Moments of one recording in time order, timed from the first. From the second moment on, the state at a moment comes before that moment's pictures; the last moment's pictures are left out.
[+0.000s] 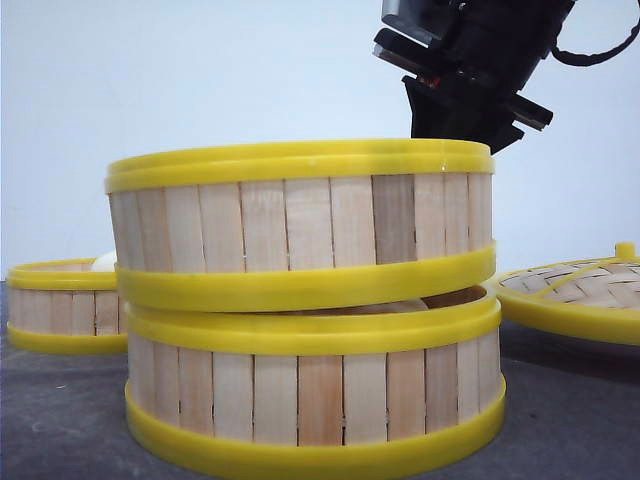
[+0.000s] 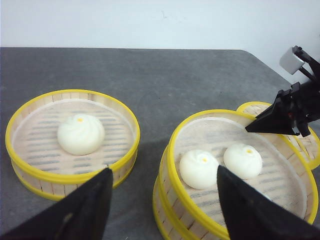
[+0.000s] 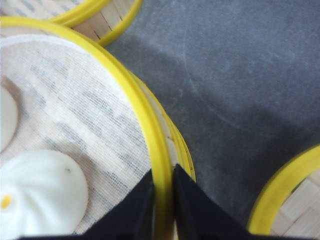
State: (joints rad) left arm -0.39 0.40 0.83 -0.73 0.13 -0.18; right arm 0.55 1.43 1.12 -0.58 -0.16 0.11
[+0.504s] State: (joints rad) left arm -0.39 0.40 0.83 -0.73 0.13 -0.18; right arm 0.56 1.44 1.12 -0.62 -0.11 0.11
